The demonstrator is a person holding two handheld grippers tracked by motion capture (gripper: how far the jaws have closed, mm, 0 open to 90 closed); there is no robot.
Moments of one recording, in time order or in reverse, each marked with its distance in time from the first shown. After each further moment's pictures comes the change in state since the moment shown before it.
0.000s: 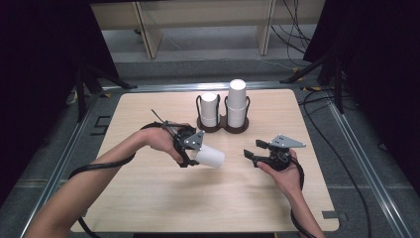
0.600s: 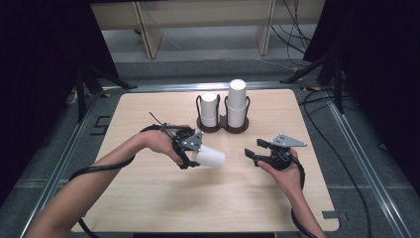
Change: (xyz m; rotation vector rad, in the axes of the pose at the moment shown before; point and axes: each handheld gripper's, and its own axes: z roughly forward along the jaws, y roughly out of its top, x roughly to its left) left arm -0.003 -0.006 0.005 -0.047 0.011 -0.020; right arm -0.003 0.001 -0.001 -0.009 -0.005 0.001
